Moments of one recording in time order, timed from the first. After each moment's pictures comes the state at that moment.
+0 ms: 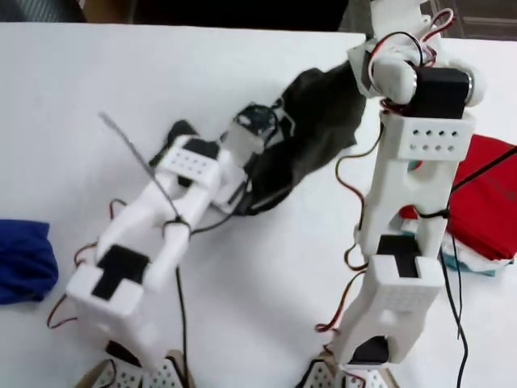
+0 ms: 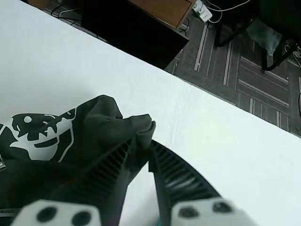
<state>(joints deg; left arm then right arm) 13.5 14.8 14.6 57.4 -12.9 -2.4 20.8 -69.0 94.7 26.6</state>
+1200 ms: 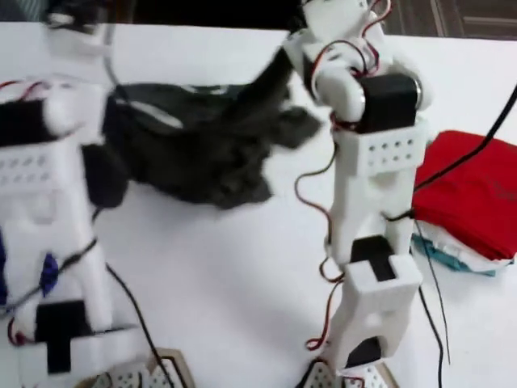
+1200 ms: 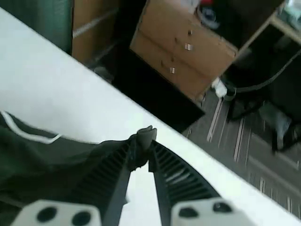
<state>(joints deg) -17.8 -11.8 -24.1 89.8 -13.9 -17.1 19.5 -76.0 89.1 26.3</state>
